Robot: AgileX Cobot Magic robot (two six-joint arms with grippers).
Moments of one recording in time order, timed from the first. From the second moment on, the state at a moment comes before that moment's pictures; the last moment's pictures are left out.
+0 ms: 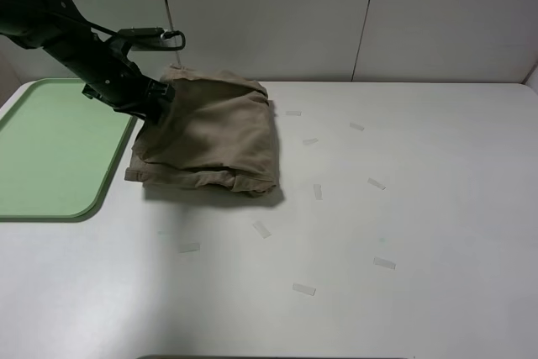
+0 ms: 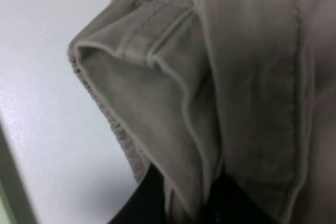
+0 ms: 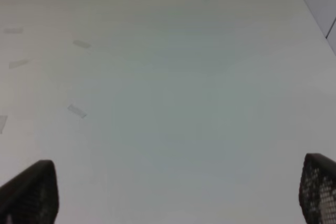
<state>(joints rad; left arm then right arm) -0.14 2.02 -1.31 -0.36 0.46 0.44 -0.05 -0.01 -0.49 -0.02 1.03 0.03</state>
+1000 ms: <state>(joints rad) -0.16 2.02 -1.84 0.06 1.11 0.41 -0.05 -0.01 -0.49 -0.02 1.03 0.03</state>
